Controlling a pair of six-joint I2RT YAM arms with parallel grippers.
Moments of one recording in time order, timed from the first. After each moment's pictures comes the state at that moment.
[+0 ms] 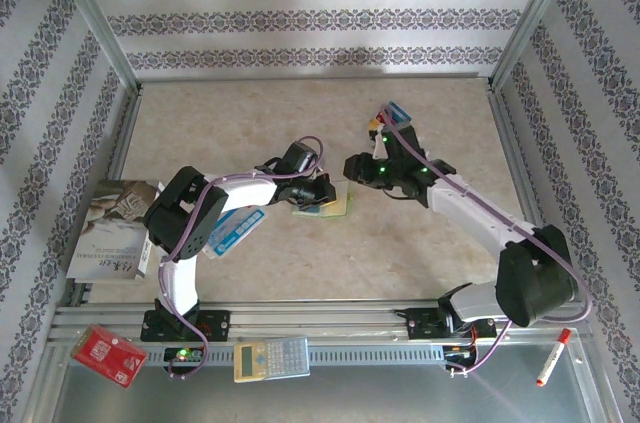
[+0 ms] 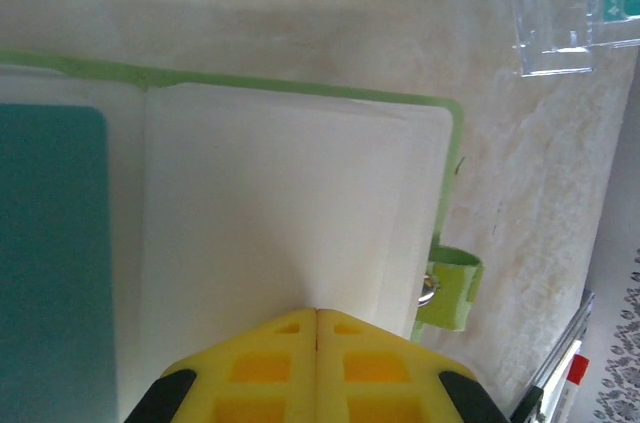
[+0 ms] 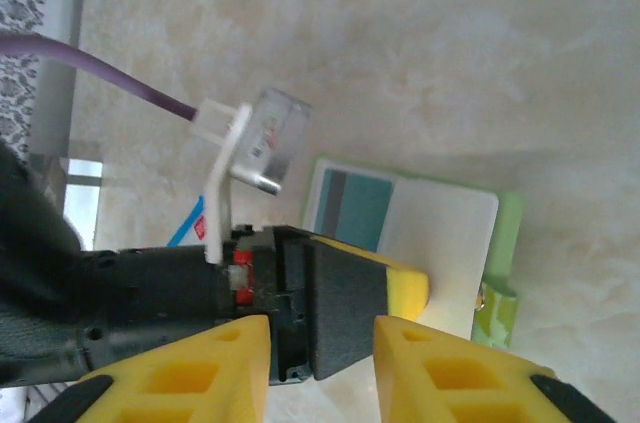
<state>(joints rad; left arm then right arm) -0.61 1.93 1.12 -0.07 0.47 -0.87 0.45 1.40 0.93 -0.31 -0.36 0.72</state>
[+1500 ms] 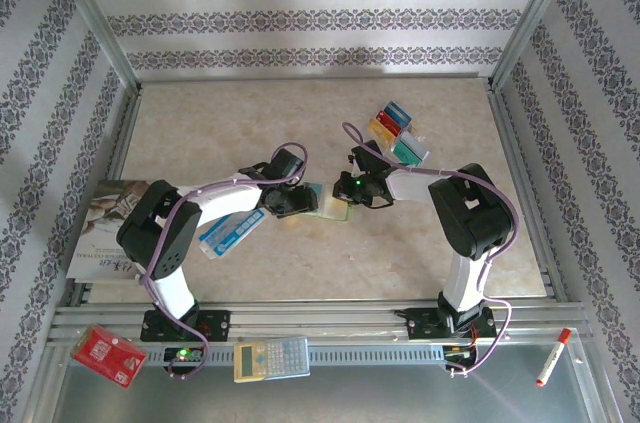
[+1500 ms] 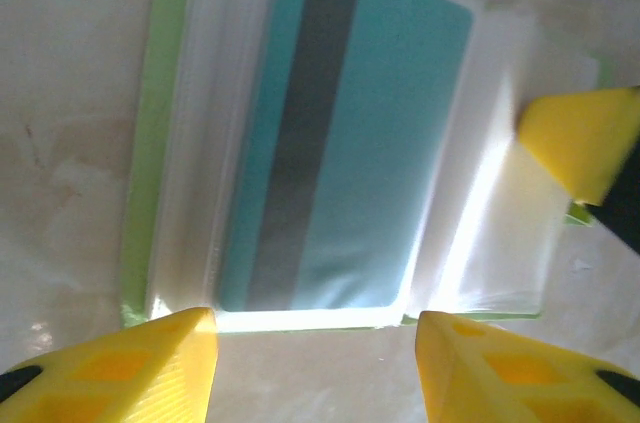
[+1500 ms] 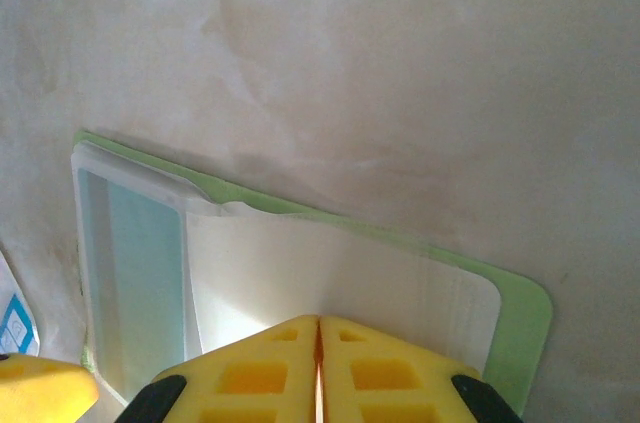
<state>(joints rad) -0.60 1.76 1.03 -0.38 0.19 -0.78 0.47 1.85 0.97 -0.14 -0.37 0.73</state>
